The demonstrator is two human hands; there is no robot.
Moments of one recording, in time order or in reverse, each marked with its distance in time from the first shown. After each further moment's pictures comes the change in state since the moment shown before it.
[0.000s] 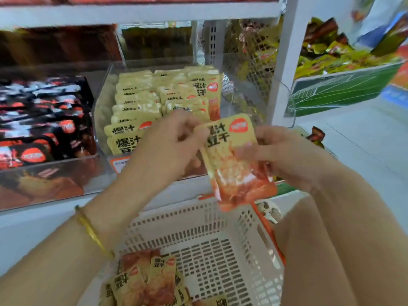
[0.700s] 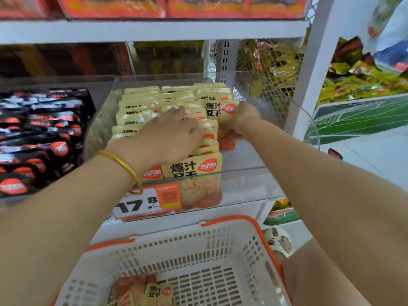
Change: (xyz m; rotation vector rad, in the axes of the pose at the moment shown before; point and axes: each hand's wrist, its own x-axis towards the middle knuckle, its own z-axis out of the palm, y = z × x) left_hand 0.104 -0.020 -0.014 0.880 -0.342 -0.122; right_hand 0.217 -0.012 -0.020 -0.475 0.502 0.108
